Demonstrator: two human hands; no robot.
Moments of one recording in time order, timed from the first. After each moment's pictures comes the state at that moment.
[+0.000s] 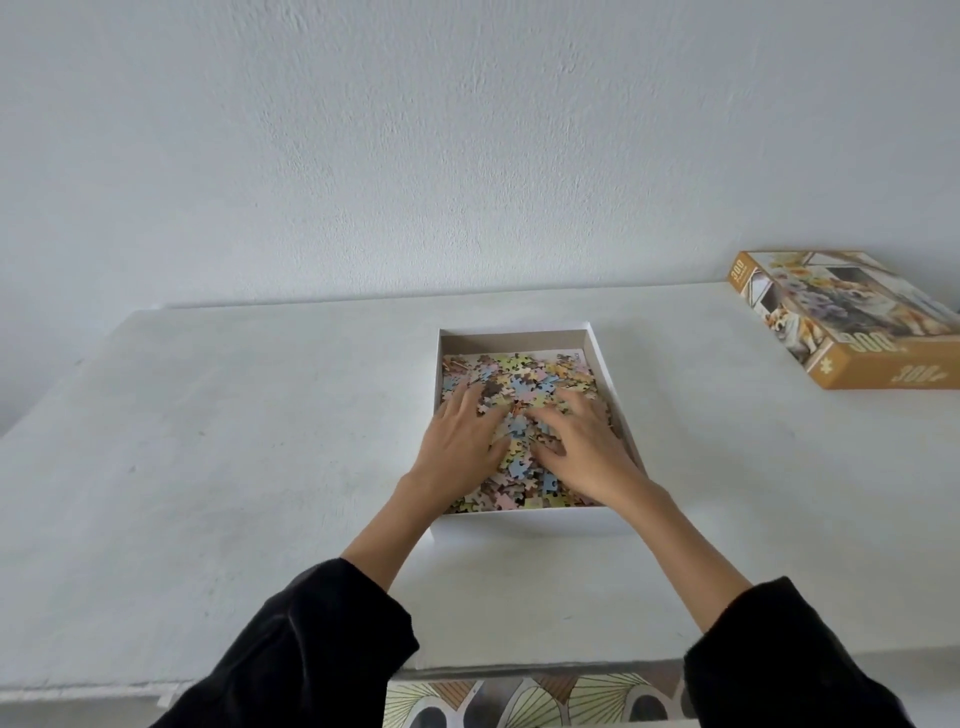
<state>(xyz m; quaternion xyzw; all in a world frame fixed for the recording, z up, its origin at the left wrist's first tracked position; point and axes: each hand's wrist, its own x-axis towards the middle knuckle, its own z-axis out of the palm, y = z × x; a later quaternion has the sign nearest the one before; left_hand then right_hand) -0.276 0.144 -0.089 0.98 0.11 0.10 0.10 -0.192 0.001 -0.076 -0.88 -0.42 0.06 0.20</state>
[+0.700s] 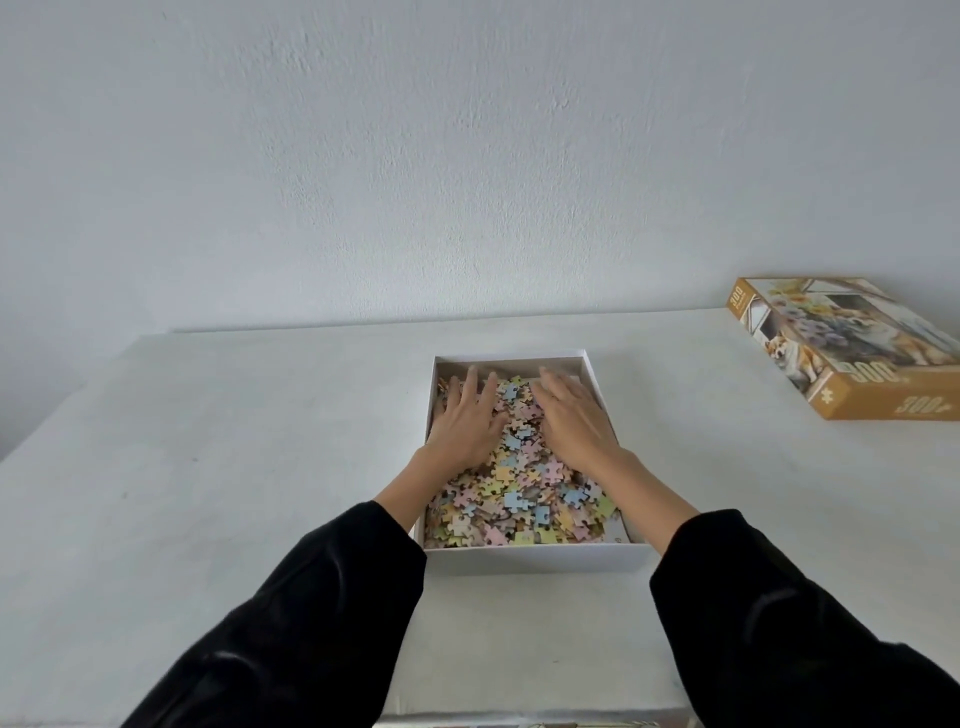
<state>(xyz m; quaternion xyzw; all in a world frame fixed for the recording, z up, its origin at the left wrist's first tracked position) -0.216 0.161 -0.083 0.97 0.20 -0.01 0.16 -0.126 0.039 -0.090 -0.89 -0.44 -0.01 0.13</state>
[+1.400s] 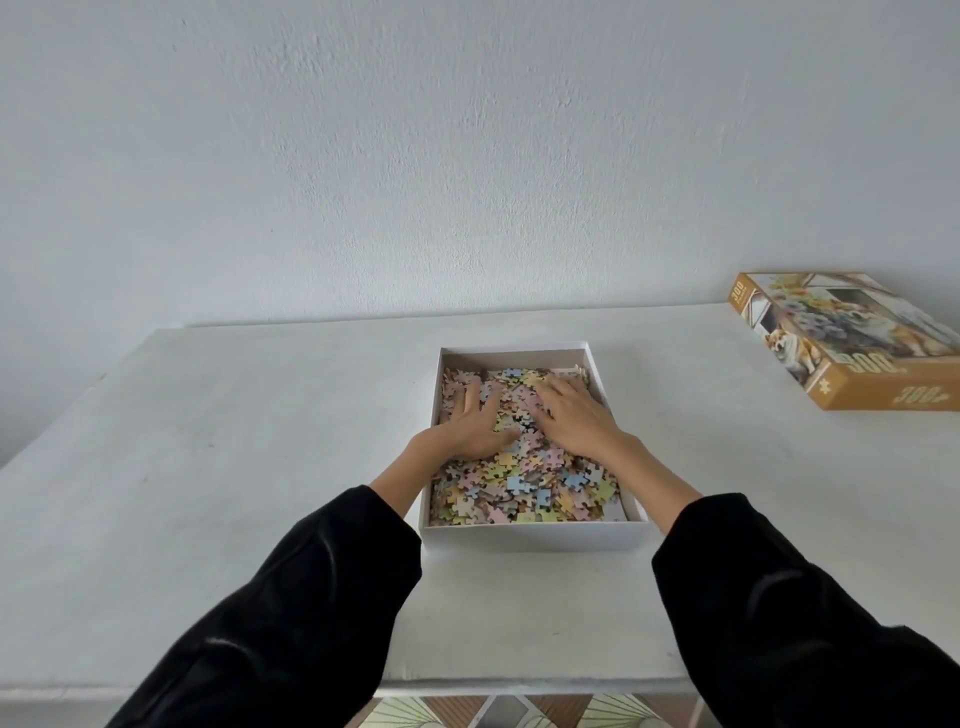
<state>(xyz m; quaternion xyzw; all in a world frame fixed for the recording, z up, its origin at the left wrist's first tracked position) -0.230 0.156 -0.071 0.94 0.20 -0.15 0.23 -0.132 0.032 -0.078 -0.89 -0.43 0.11 0.10</state>
